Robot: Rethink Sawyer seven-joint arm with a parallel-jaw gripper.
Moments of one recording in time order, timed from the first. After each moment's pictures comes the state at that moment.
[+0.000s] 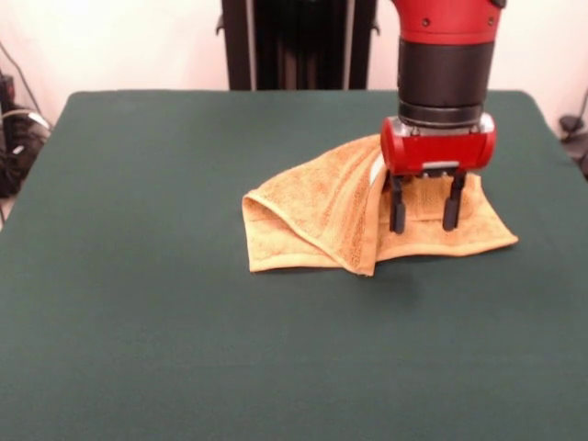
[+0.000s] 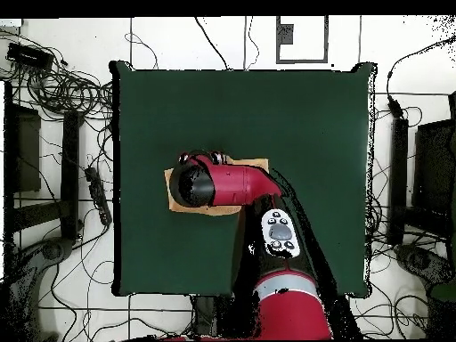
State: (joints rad) arm -0.09 -0.52 0.06 1.60 -0.08 0.24 1.67
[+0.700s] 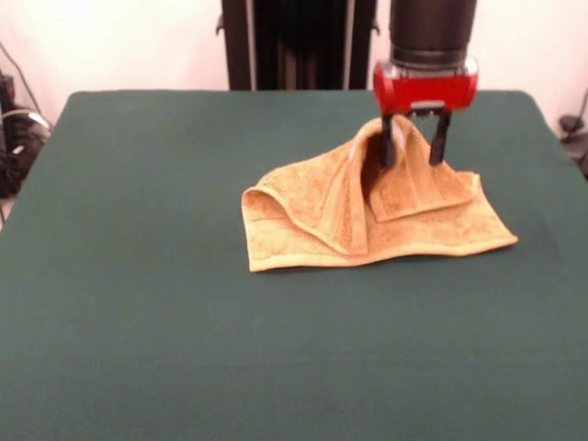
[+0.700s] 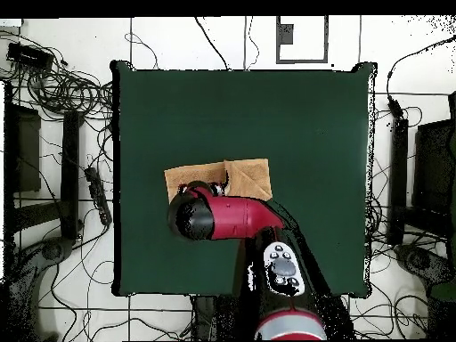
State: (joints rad) arm -0.10 -0.66 0.06 1.84 -0.08 0.23 1.67
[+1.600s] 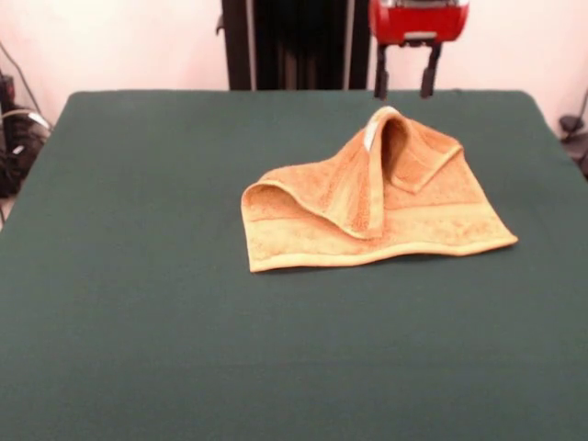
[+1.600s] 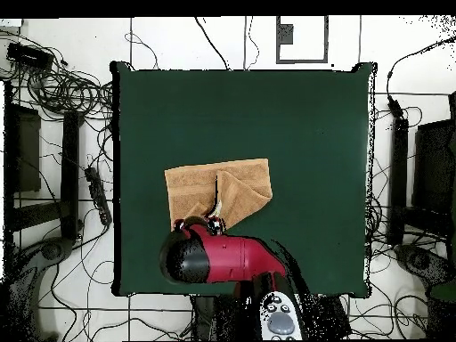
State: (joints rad) arm -0.08 -0.81 0.03 2.04 -0.08 0.23 1.67
